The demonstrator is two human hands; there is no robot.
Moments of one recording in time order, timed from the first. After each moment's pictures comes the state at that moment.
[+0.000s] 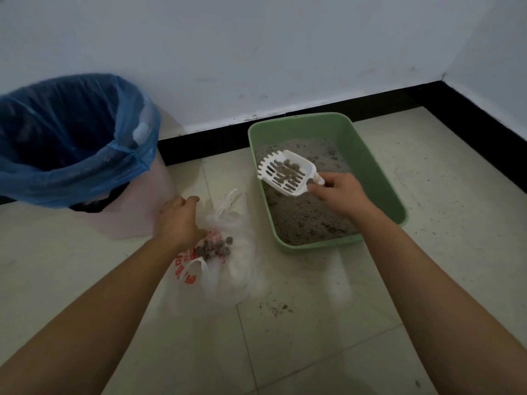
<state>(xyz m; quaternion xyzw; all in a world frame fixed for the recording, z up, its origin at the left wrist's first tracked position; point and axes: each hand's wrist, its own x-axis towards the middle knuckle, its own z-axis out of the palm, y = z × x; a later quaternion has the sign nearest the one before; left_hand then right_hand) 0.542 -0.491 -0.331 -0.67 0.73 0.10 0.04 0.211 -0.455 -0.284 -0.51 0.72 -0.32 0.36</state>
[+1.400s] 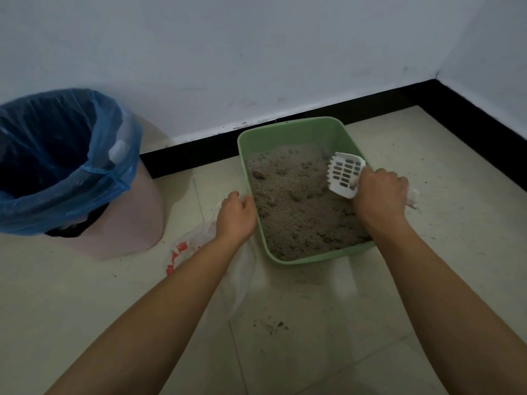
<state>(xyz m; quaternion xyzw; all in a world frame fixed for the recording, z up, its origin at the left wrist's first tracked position) 0.406 -0.506 -0.330 -0.68 0.61 0.34 -0.22 0.156 -0.463 -0.286 -0.52 0.85 0.02 -0.10</state>
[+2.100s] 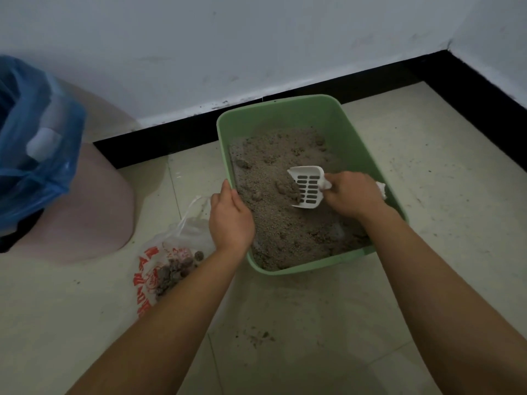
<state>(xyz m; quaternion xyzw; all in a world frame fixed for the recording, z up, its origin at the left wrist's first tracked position) 0.361 -0.503 -0.356 -0.72 0.57 0.26 -0.30 0.130 -0.503 -0.339 -0.67 0.74 0.00 0.09</state>
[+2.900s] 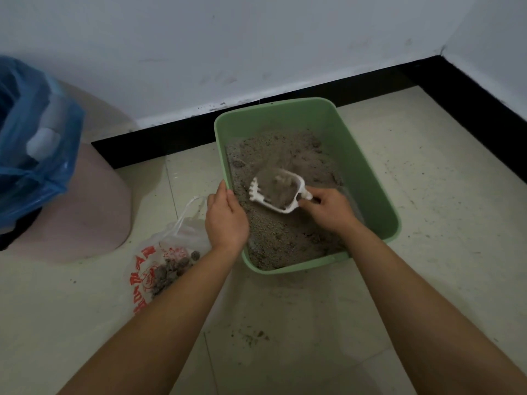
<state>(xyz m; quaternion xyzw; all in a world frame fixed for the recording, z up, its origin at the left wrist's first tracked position) 0.363 -0.501 -0.356 -0.71 0.55 0.29 -0.32 0.159 -0.487 -0.366 -0.52 0.74 -0.24 0.35</state>
